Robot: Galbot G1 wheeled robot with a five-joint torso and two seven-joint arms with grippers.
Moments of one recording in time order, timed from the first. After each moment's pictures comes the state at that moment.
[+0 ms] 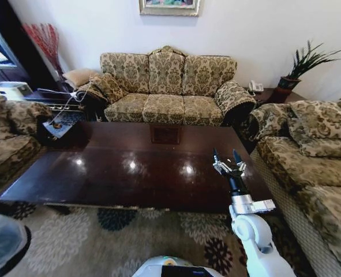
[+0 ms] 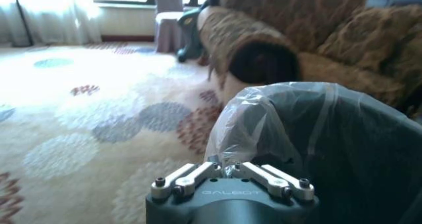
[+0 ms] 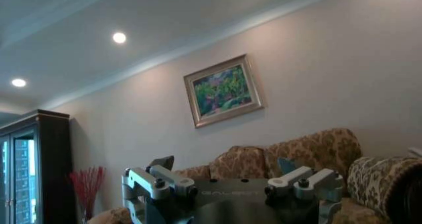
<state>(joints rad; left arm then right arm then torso) 1.77 -1.32 -1.67 -1.65 -0.98 0.29 -0.33 -1.42 1.33 0.53 2.14 0.52 0.22 -0.10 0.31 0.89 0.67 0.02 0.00</state>
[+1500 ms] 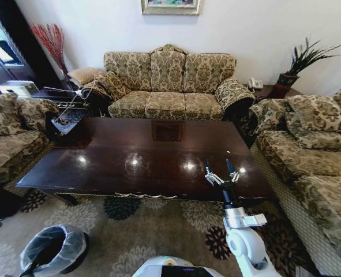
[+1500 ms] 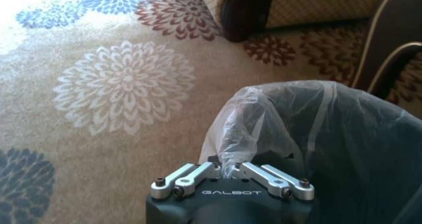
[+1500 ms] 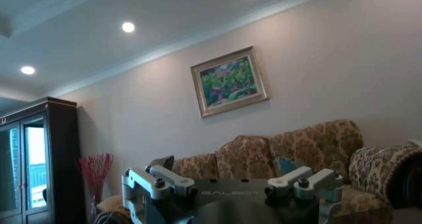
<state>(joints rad) 1.34 -1.16 -1.20 -0.76 -0.87 0.02 -0.06 -1.55 1.35 0.47 2.16 0.42 0.31 -0.09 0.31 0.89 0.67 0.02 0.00</state>
